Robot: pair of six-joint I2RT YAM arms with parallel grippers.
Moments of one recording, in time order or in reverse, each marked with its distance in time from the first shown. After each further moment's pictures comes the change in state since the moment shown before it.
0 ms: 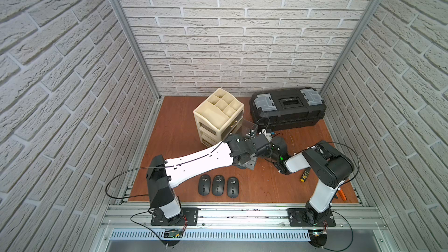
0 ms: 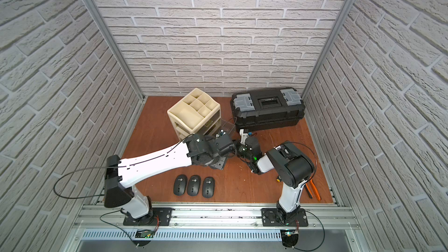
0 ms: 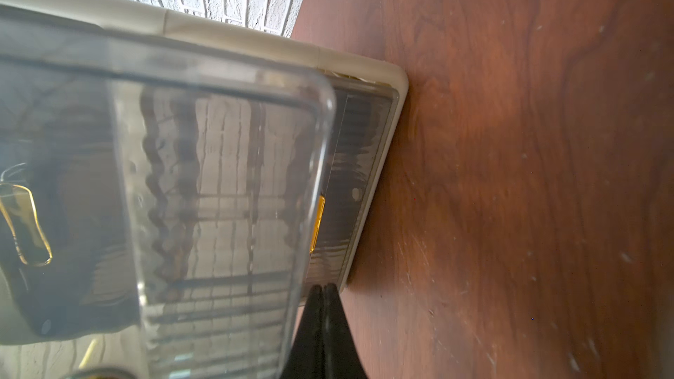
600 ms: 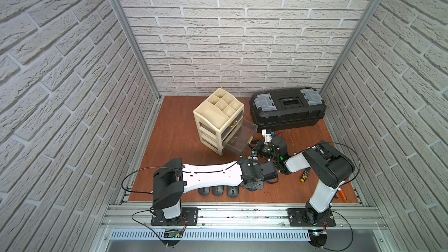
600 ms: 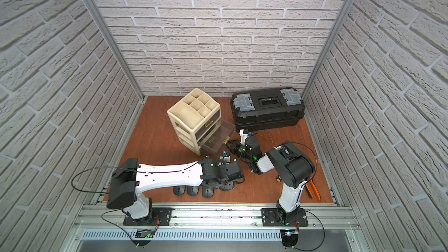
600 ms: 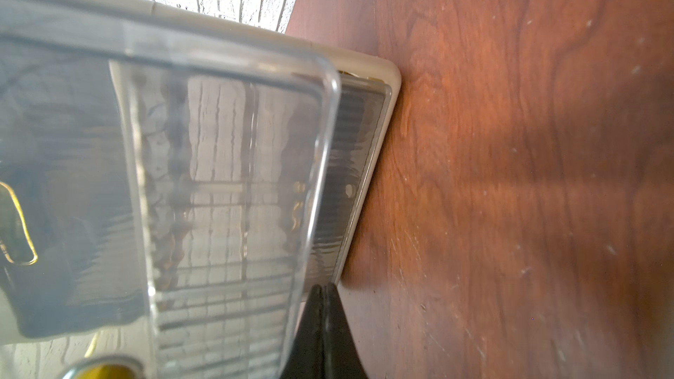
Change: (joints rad) left arm -0.145 0.078 -0.226 0.278 0.080 -0.343; right arm 0.000 -0.002 0.000 -0.016 -0.004 -0.008
